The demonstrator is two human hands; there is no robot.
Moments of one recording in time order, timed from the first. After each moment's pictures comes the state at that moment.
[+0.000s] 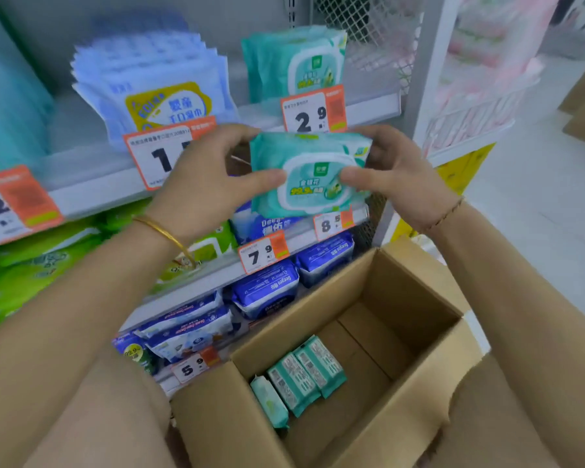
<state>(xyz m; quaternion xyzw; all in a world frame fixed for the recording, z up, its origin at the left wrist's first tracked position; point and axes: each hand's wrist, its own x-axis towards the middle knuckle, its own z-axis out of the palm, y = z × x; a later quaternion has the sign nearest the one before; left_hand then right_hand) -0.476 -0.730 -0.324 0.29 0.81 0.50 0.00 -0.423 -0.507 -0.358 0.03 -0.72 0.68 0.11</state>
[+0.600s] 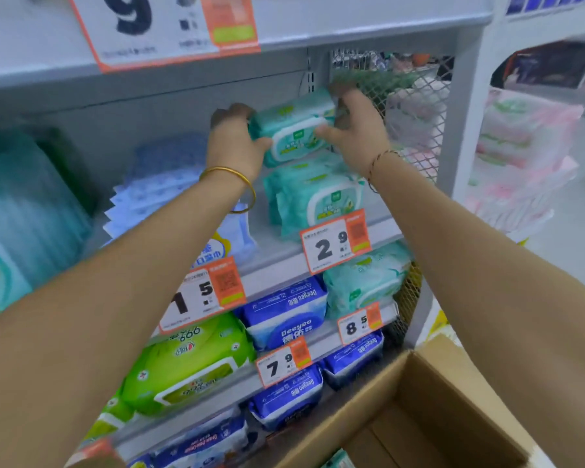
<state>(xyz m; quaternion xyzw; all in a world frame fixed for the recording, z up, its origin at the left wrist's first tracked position) -0.662 -0.653 -0.231 0.20 0.90 0.31 -0.25 -0.623 -0.482 -0.243 0.01 -0.86 0.38 0.33</state>
